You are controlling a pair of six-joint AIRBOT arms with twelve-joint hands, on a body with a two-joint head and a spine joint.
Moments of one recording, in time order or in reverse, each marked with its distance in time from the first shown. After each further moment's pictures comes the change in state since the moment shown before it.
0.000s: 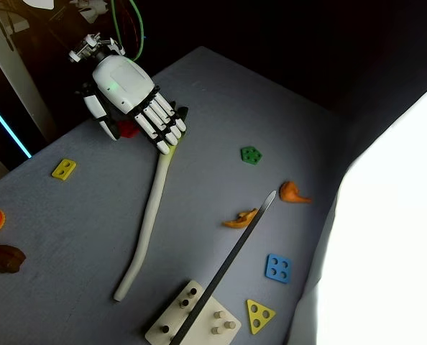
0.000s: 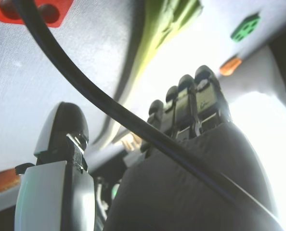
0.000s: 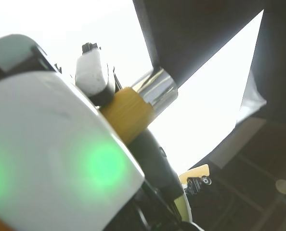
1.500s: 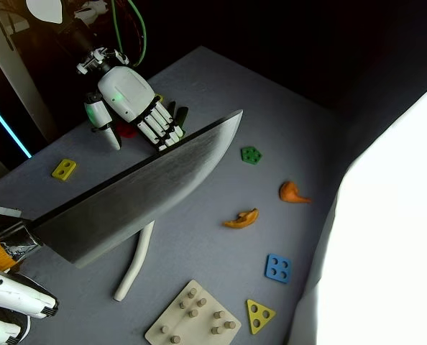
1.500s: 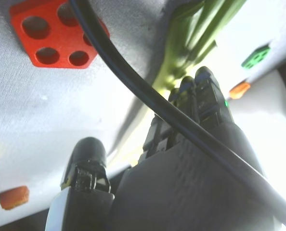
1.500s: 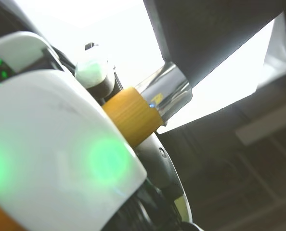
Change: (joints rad) left arm 0.049 -0.016 0.032 -0.059 -0.049 -0.017; right arm -0.083 0.266 -1.026 0.839 0.601 -0.871
